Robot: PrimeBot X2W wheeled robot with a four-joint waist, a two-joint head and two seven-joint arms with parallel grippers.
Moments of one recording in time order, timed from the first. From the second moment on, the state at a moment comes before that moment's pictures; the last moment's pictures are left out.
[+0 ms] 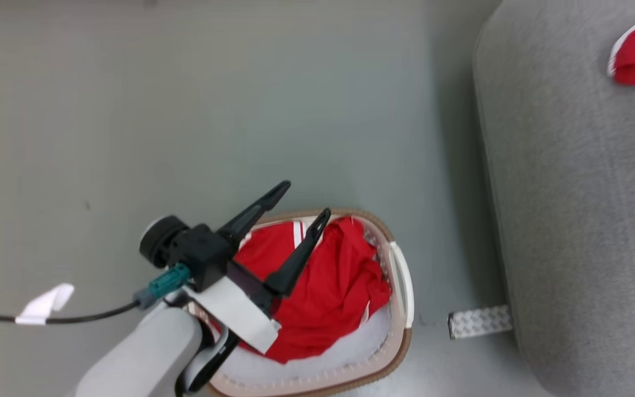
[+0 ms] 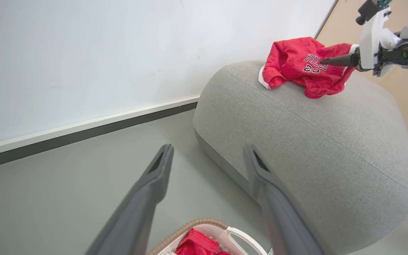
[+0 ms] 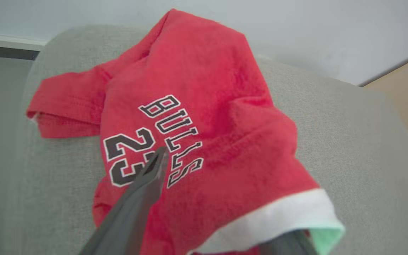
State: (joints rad) left arm -0.60 0.43 -0.77 0.07 -0.51 -0.04 -0.23; right arm -1.03 -0.51 0.01 0.97 0.16 0.13 0.17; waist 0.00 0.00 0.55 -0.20
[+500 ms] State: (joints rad) left arm -0.47 0.39 -0.71 0.15 -0.56 0.02 -0.26; right arm -0.89 -0.54 0.26 0.85 0.23 0.13 0.23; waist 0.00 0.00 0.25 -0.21
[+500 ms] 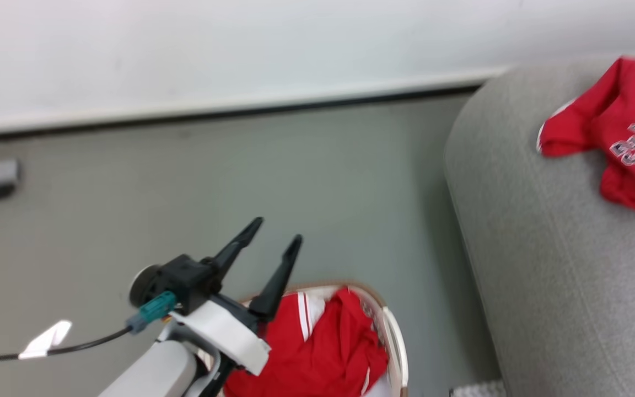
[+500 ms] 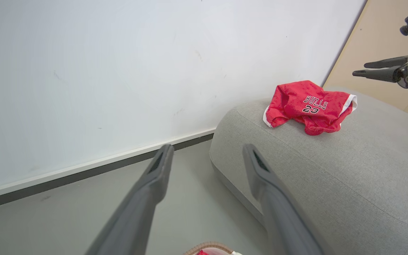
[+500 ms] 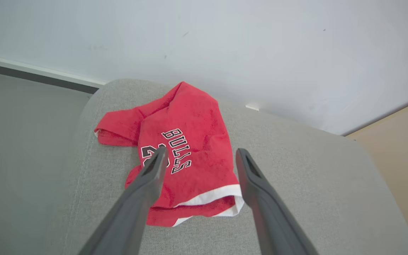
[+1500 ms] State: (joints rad) left arm -0.12 0.29 -0.22 0.11 -0.43 0.08 -0.26; right arm -0.20 -0.27 0.14 0.19 0.31 0.13 -0.18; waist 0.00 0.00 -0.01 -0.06
